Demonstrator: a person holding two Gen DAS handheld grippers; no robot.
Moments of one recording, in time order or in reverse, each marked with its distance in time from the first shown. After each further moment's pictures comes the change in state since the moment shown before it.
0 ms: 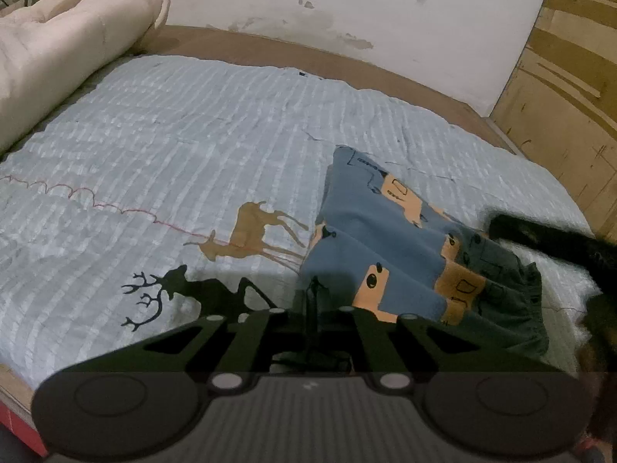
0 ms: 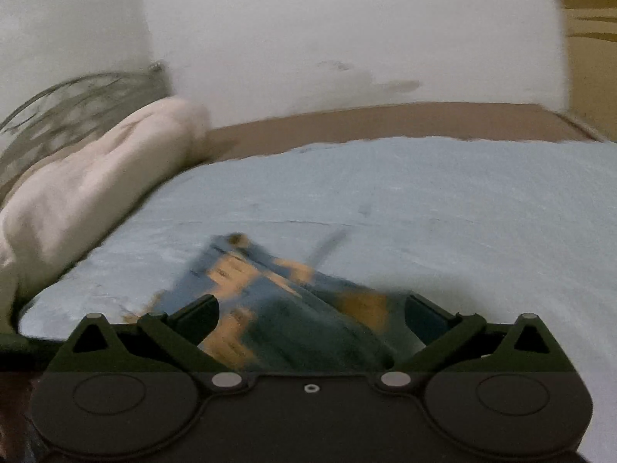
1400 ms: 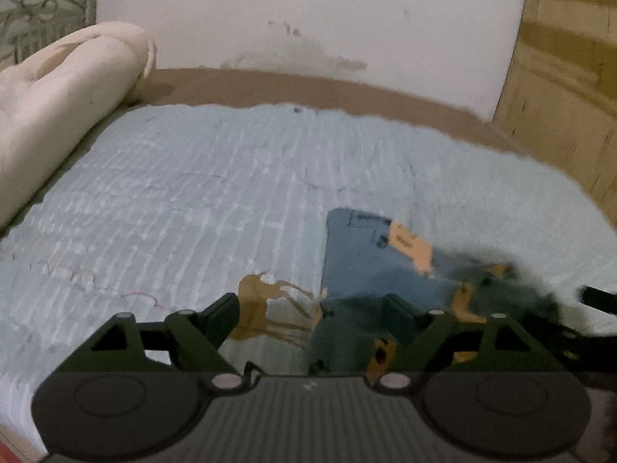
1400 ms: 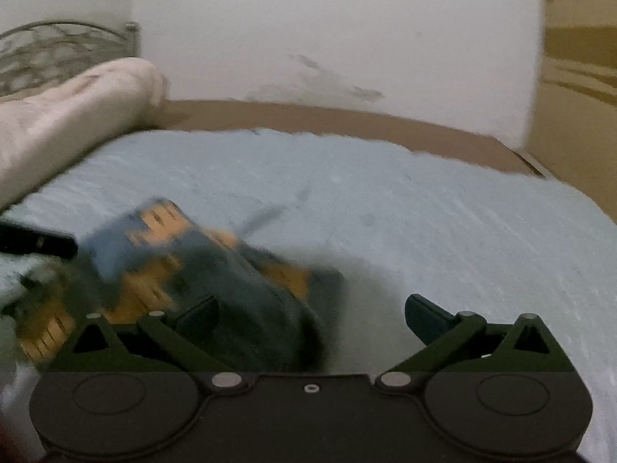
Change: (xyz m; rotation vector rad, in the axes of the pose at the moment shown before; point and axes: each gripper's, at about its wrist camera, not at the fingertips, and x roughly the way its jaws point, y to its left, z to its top) left arm 0.014 -0.024 0.036 0.132 -0.063 0.099; right arm -0.031 -0.010 -0.061 -0.092 -0.022 -0.367
